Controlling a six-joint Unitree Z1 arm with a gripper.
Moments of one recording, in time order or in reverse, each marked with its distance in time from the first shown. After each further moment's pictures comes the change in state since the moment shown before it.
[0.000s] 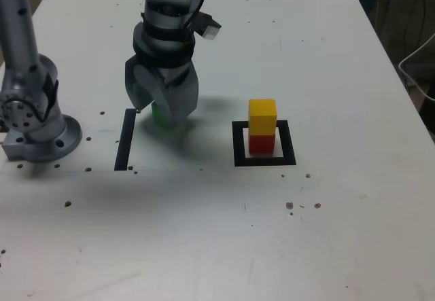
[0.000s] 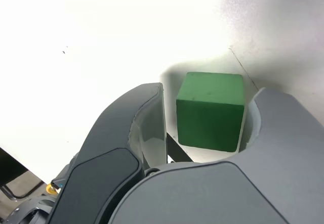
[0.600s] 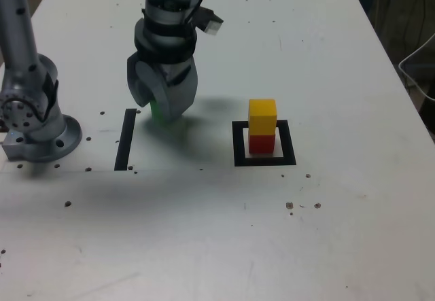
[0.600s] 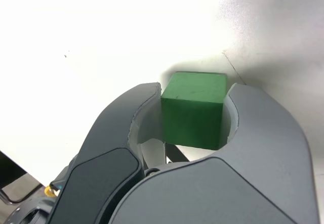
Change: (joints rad) arm -0.001 -0.016 -0.032 0.028 0.002 0.000
